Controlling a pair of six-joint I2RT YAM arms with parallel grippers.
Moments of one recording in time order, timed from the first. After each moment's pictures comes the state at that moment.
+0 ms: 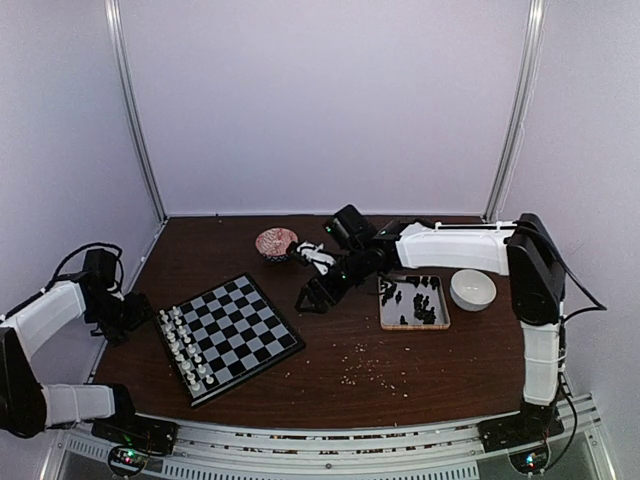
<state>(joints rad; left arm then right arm) 0.16 1.06 0.61 -0.69 0.06 -0.57 0.84 2.04 1.61 -0.45 -0.37 -0.05</state>
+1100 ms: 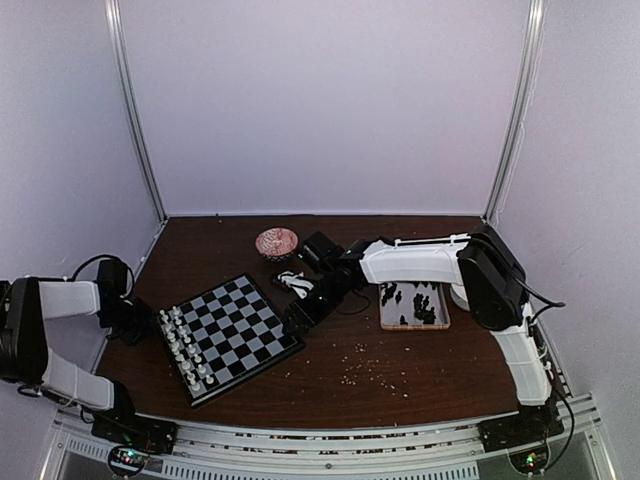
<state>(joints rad) 0.17 1.30 0.53 -0.39 0.08 -0.79 0.91 2.27 1.78 -0.55 -0.42 0.07</state>
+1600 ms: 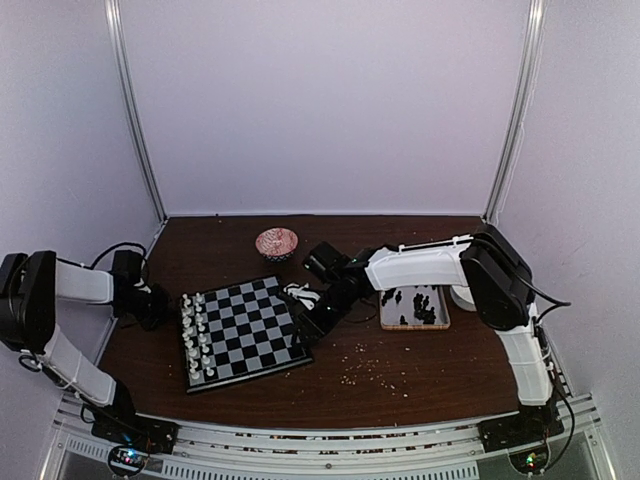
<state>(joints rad) 0.10 1.48 0.59 -0.15 0.26 -0.77 0.91 2.24 1.67 -0.53 -0.46 0.02</state>
